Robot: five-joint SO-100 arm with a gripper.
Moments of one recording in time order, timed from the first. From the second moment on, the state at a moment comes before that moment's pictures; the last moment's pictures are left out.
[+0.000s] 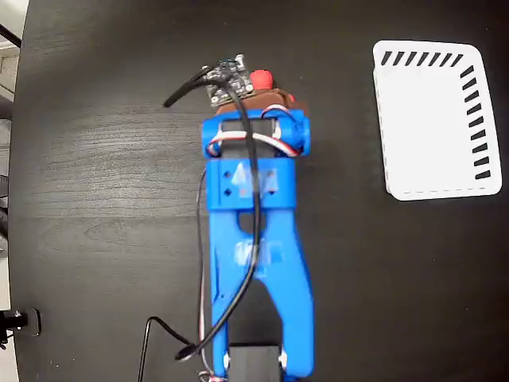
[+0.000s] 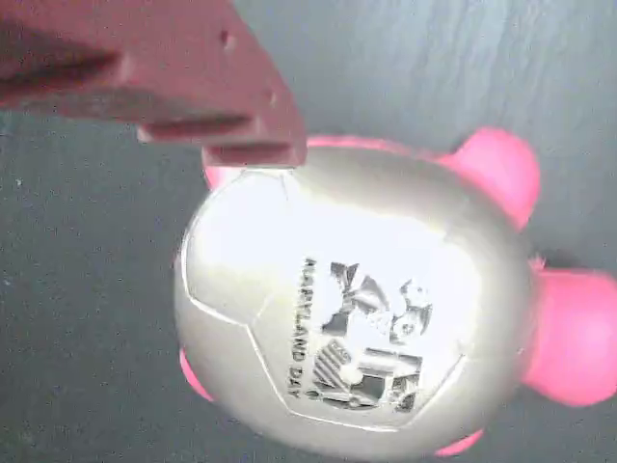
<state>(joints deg) 0.3 70.0 76.7 67.9 72.9</state>
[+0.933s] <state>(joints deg) -0.6 54.8 70.2 64.5 76.8</state>
